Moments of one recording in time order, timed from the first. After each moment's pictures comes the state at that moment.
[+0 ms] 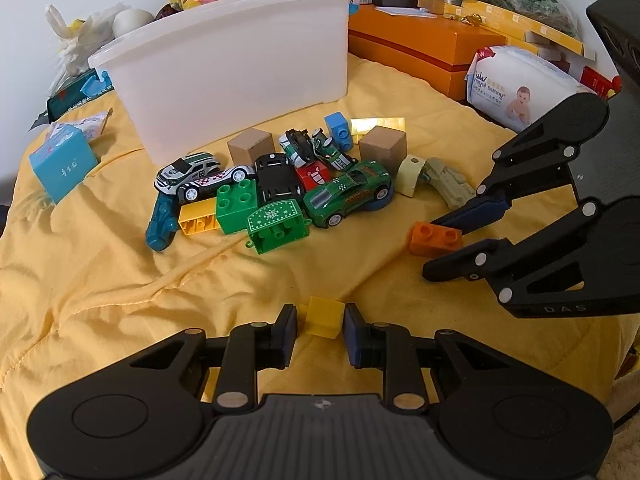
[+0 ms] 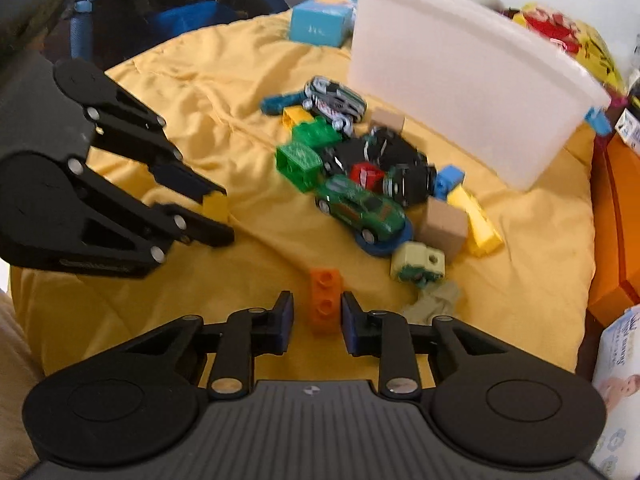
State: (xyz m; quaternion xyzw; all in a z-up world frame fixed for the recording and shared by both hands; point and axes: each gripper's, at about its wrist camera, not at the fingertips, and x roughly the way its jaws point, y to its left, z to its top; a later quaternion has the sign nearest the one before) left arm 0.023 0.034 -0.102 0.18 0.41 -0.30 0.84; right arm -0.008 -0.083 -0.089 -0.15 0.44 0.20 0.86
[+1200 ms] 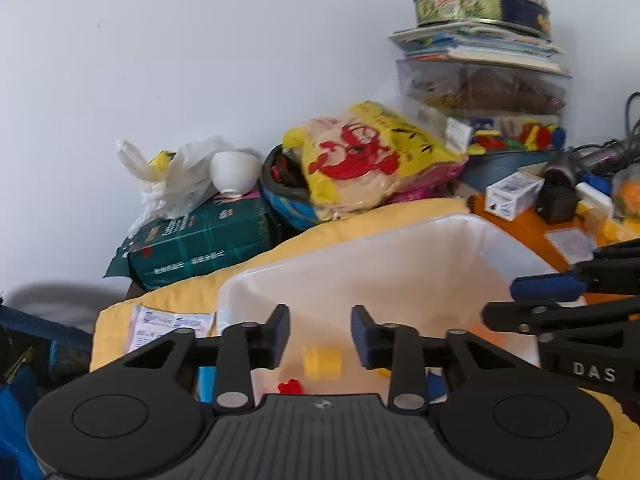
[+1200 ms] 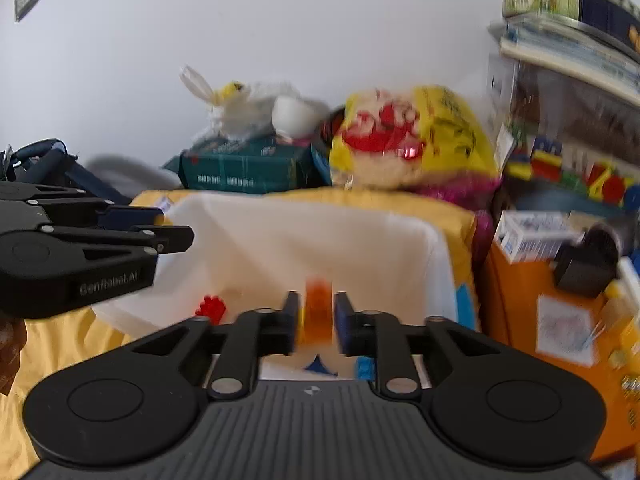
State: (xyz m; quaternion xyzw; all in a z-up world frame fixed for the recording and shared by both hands) left arm 0.226 -0.005 0.032 0.12 0.26 -0.20 0.94; right arm 0.162 -0.139 0.028 0.01 0.31 0.01 0.95
